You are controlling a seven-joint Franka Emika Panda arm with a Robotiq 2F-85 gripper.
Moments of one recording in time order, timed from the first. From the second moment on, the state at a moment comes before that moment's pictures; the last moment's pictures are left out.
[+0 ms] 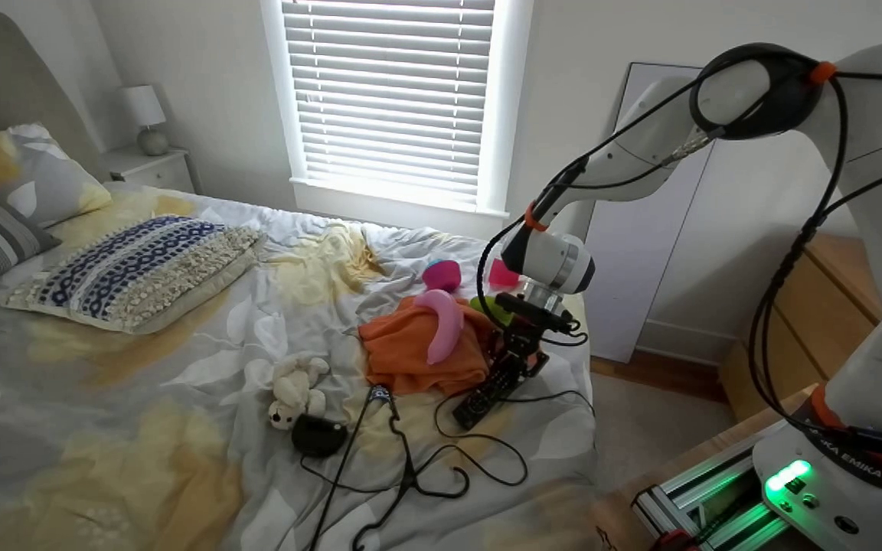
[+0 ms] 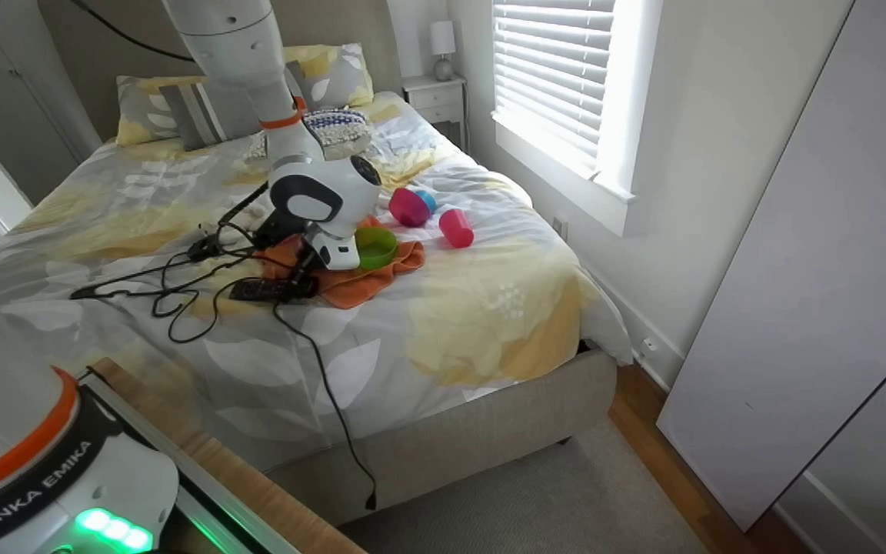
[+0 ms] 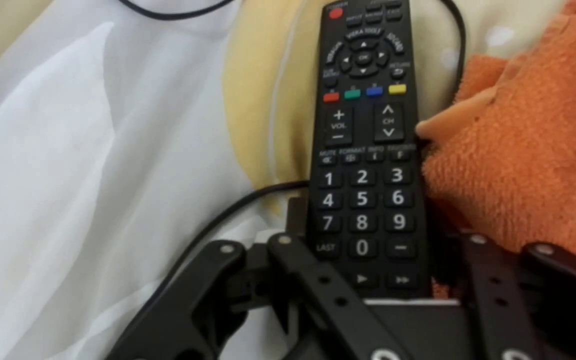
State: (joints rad) arm 0.17 0.80 0.16 -2.08 0.96 2.42 0.47
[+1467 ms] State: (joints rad) arm 0.25 0.41 0.12 -2.30 0.92 2.37 0.74
